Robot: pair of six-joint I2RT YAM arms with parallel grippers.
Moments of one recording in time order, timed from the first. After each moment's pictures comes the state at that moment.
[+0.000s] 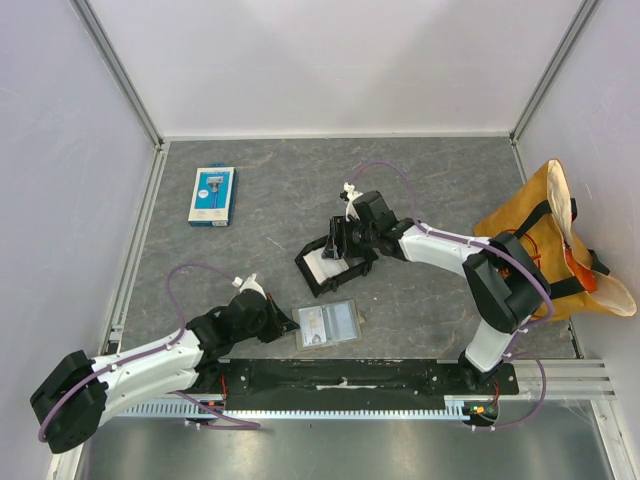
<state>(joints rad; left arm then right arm) -0.85 0.79 0.13 -0.07 0.00 -1.21 0.65 1.73 1.04 -0.09 -0.27 0.48</state>
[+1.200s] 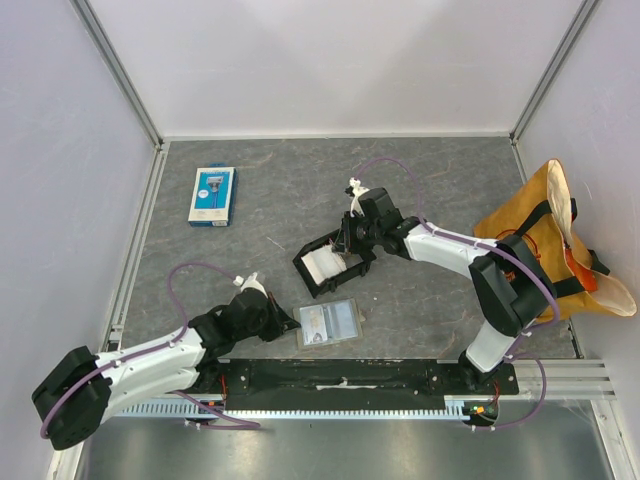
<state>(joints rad) -0.85 0.83 0.13 -0.04 0.00 -1.21 0.63 1.70 1.03 -0.08 -0.27 0.49</state>
